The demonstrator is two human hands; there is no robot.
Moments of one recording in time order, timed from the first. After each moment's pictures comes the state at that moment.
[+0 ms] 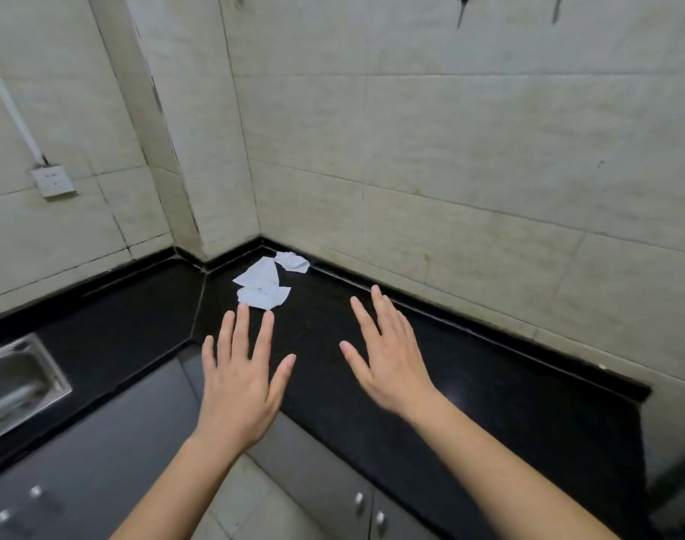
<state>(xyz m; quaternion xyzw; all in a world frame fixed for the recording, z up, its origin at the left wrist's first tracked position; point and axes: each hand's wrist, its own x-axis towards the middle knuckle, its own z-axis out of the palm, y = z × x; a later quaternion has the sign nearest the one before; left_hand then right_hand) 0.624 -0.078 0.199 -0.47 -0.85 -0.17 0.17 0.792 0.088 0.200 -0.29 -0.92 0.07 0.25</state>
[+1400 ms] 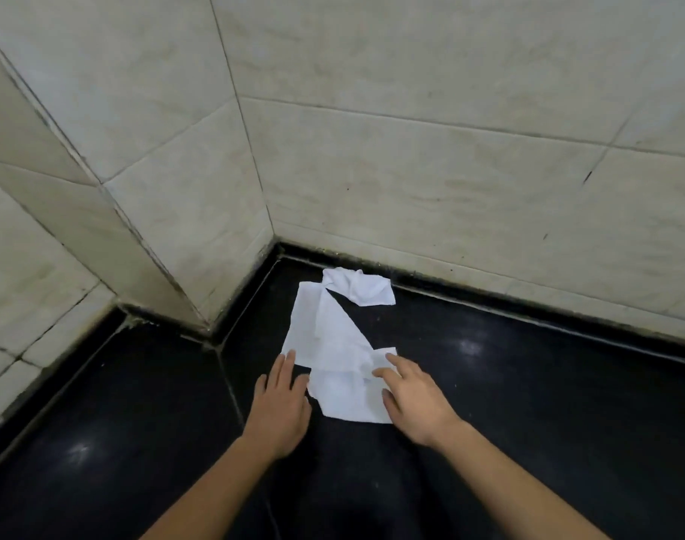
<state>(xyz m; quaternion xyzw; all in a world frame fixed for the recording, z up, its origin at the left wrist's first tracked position) -0.011 0.243 -0.002 -0.64 -0.75 0.03 -0.12 0.227 0.336 0.010 -0.44 -0.87 0.22 0.00</state>
